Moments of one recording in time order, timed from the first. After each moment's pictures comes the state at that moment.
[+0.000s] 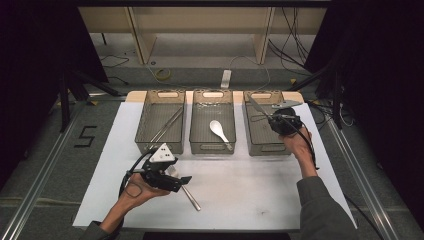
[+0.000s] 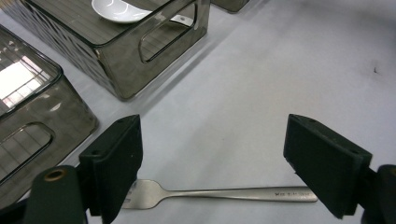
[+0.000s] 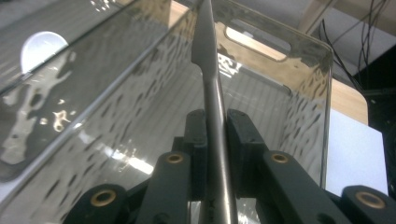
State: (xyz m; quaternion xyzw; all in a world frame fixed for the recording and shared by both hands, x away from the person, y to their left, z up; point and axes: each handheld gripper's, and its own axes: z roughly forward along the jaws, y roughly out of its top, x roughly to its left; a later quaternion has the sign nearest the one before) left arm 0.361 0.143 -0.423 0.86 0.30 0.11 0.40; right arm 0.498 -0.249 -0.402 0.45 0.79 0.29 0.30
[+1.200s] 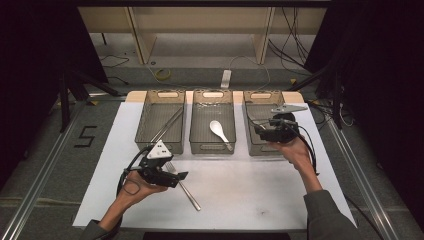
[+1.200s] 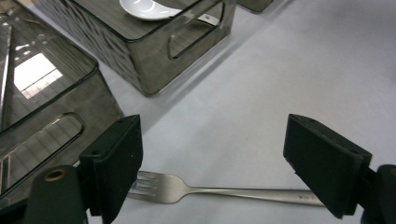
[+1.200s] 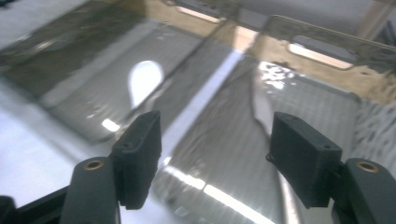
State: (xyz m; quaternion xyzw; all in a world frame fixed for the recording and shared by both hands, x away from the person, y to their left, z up) left arm 0.369 0.152 -0.424 0.84 0.33 0.13 0.40; right arm 0.460 -0.234 -0.386 0.43 0.79 0.38 0.22
